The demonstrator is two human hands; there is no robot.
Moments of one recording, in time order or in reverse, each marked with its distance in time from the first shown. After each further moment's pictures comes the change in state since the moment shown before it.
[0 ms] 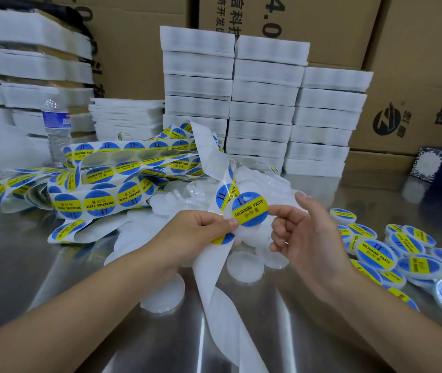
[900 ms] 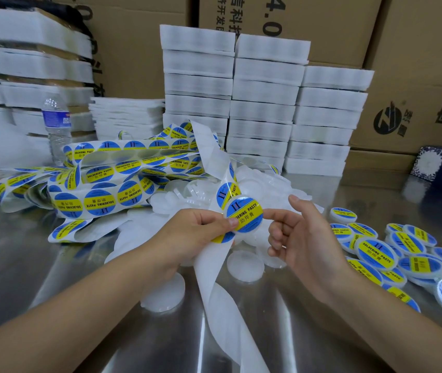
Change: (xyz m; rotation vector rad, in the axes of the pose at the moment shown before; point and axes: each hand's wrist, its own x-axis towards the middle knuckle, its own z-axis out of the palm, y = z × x) left_hand -0.002 0.004 0.001 0.003 0.007 -0.004; right_hand 0.000 0.003 0.004 -0.028 -0.009 0.061
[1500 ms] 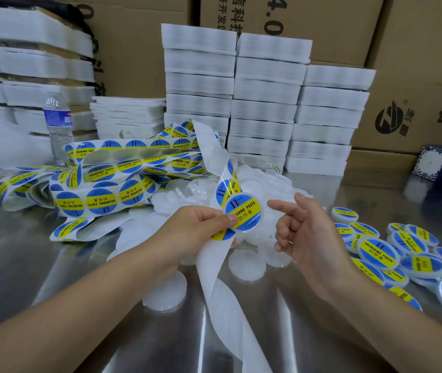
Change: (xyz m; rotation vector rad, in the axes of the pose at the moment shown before) left_hand 0.001 0.000 -0.002 0.022 0.013 -0.001; right_hand 0.000 0.000 -0.003 -0.038 0.067 -0.110
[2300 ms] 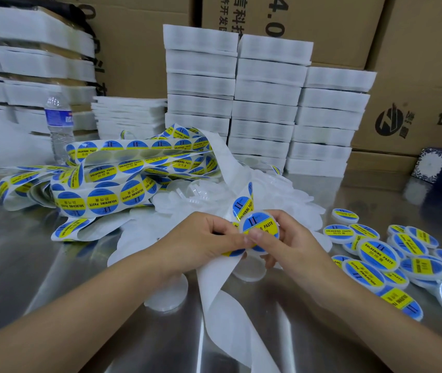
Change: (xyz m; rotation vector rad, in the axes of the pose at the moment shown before) left_hand -0.004 -0.003 0.001 0.131 -0.185 0.131; right_hand -0.012 0.011 0.008 -0.427 -0.231 -0.205
